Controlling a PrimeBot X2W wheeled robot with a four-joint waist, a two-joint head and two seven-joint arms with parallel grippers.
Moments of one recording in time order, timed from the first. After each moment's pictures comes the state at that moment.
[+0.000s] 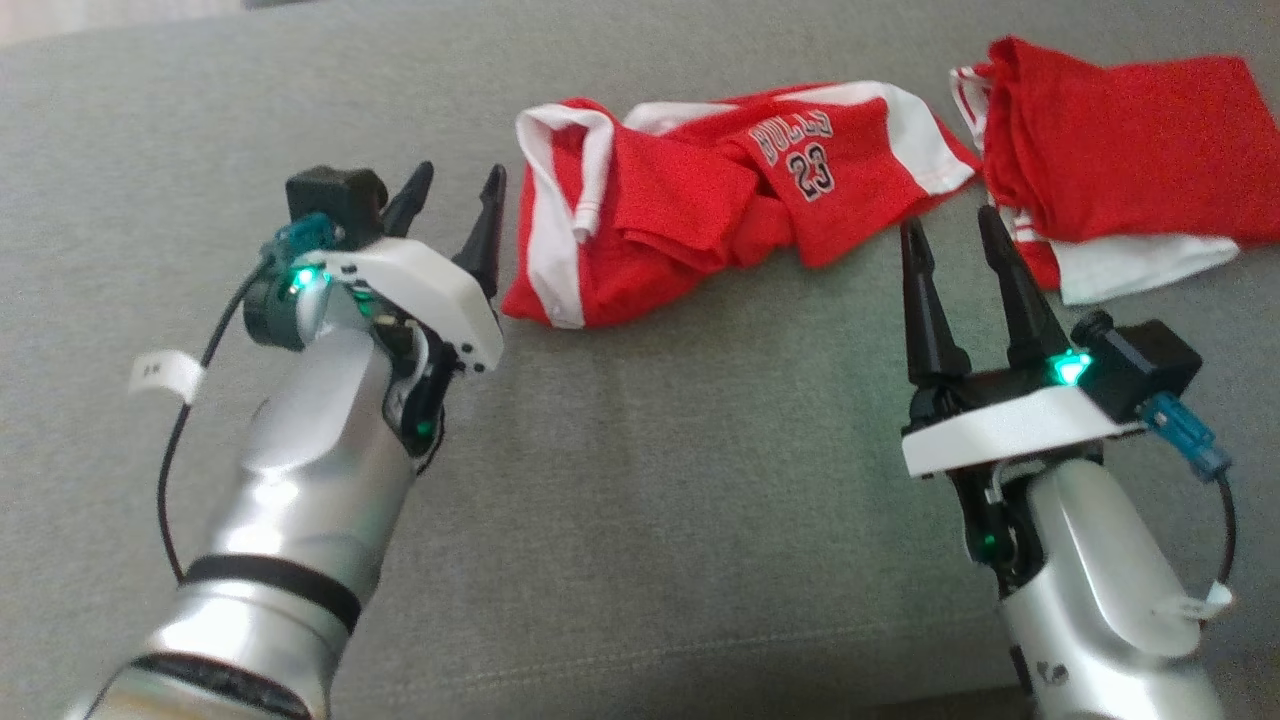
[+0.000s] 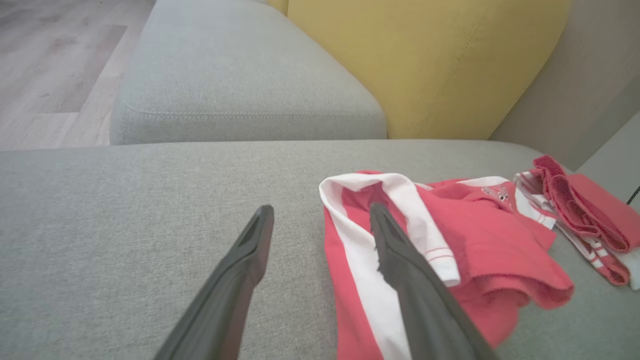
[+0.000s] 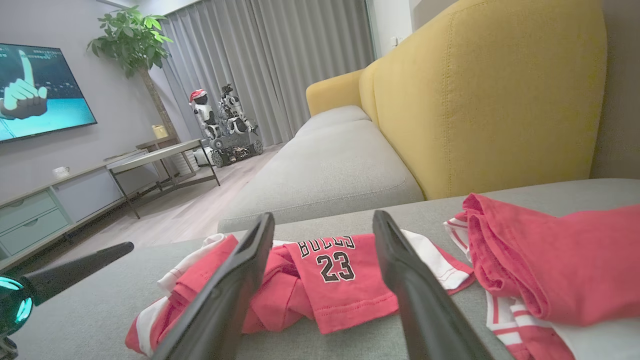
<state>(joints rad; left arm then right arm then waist) -0.82 0.03 -0.47 1.00 -0.49 -0.09 -0.25 -0.34 -0.06 0.19 0.32 0.31 0.12 -0.25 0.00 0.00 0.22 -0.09</state>
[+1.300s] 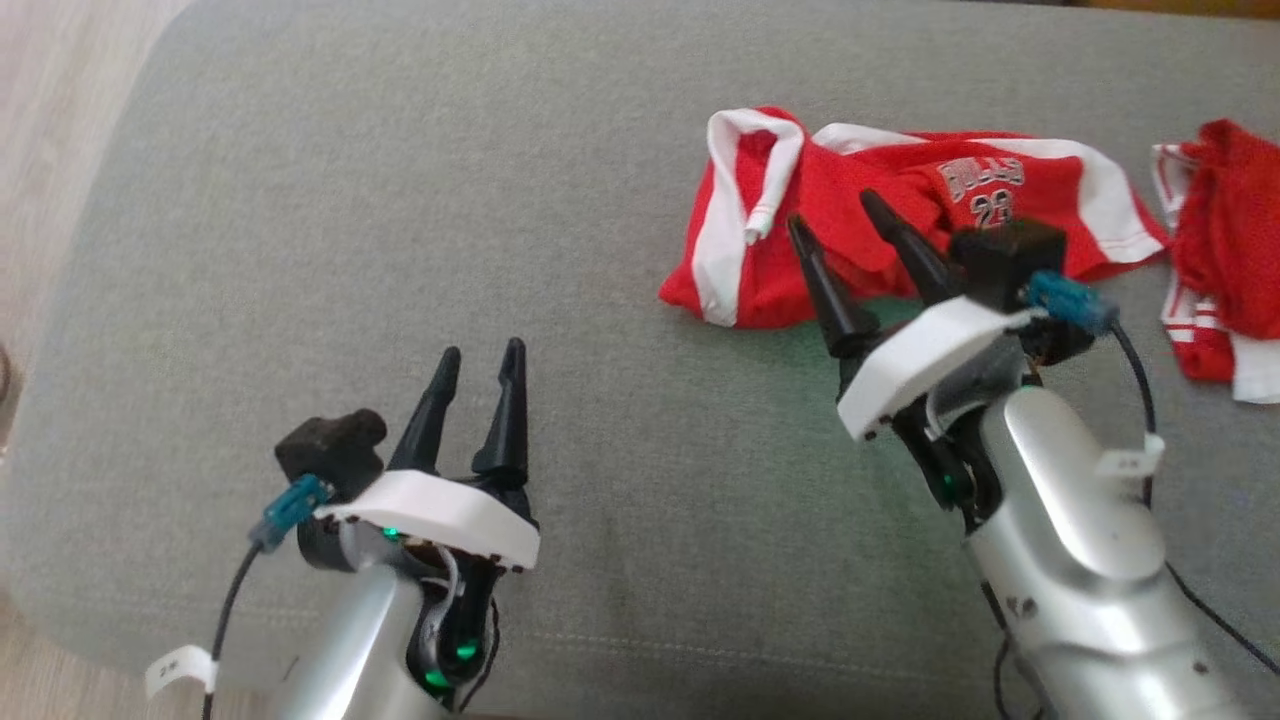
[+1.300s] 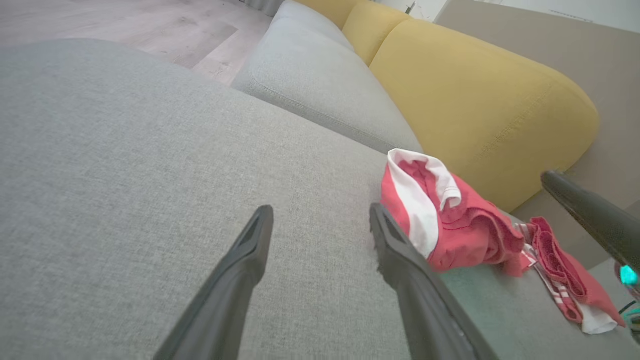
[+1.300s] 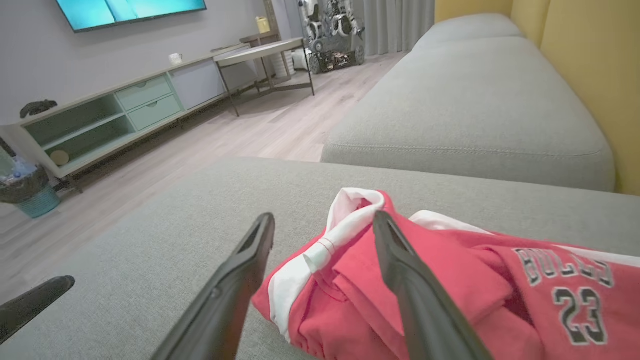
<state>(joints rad) -0.23 0.04 -0.39 0.31 -0.58 0.04 -0.25 -0.49 -0.08 0.33 0.38 0.31 0.12 0.07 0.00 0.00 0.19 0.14</state>
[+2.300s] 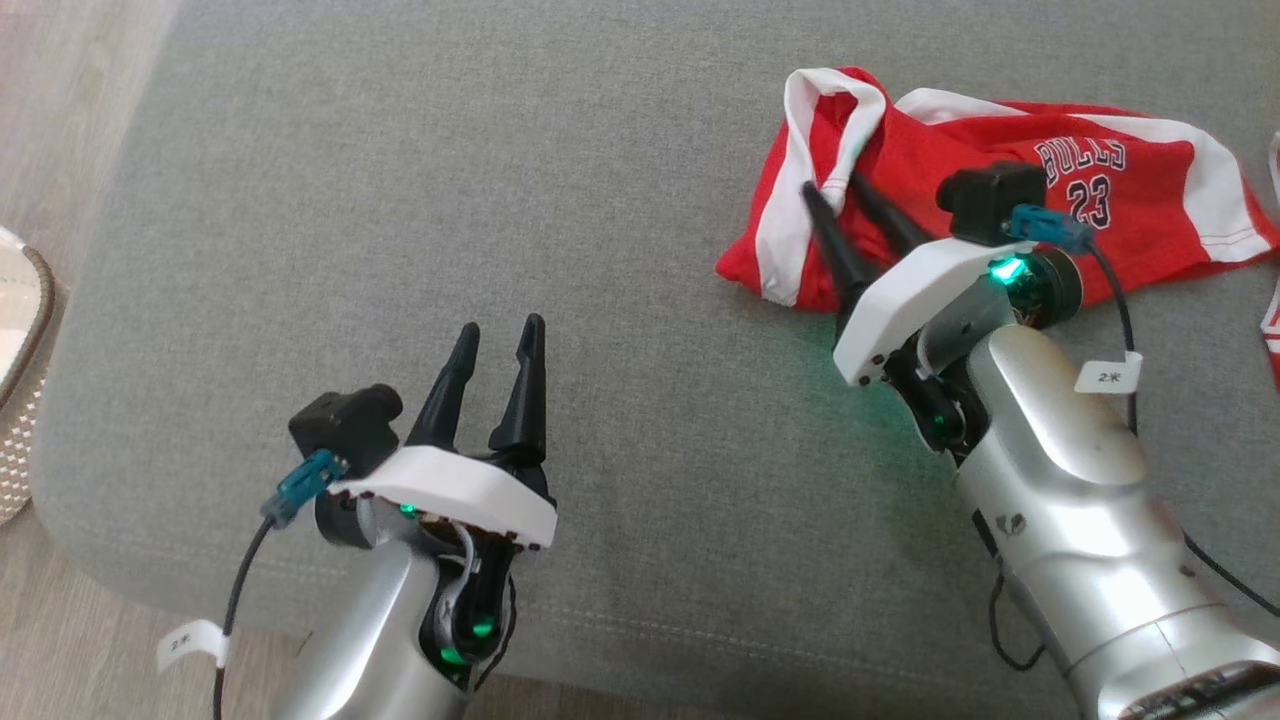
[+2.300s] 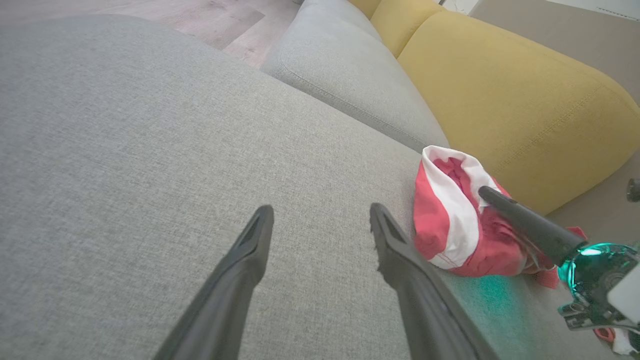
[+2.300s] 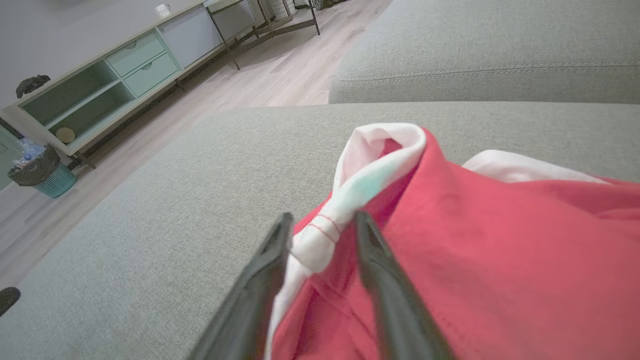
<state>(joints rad) -0.27 0.04 -0.44 0.30 -0.63 0.07 -0.25 -0.69 -0.07 0.39 0.72 0.43 0.12 0.04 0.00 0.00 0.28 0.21</state>
